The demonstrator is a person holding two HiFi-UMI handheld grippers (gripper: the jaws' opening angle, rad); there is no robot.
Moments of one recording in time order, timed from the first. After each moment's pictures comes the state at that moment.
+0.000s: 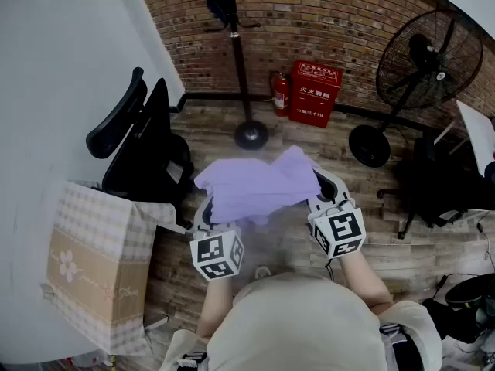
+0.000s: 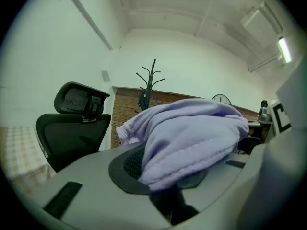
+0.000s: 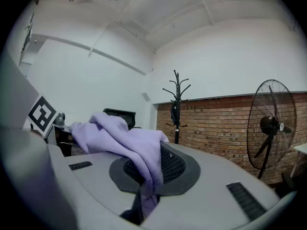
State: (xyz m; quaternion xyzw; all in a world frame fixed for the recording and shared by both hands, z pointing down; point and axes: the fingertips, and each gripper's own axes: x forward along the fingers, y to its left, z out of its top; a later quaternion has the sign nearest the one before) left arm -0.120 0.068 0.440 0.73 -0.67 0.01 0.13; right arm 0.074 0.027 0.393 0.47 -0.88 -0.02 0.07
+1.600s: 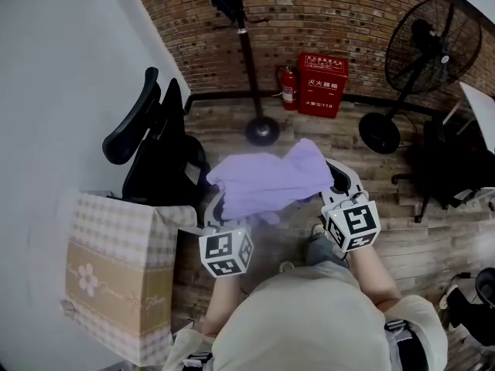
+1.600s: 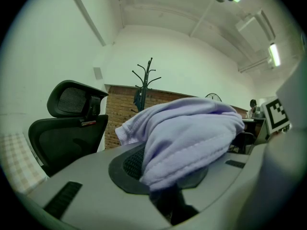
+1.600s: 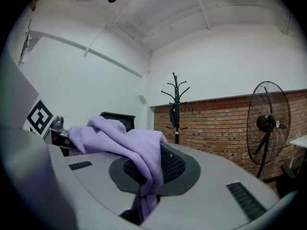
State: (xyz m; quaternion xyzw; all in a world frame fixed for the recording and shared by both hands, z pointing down) left arm -0.173 0.071 0.438 0.77 -0.62 0.04 0.13; right arm 0.022 0.037 0.386 0.51 -0.86 -0.02 0.04
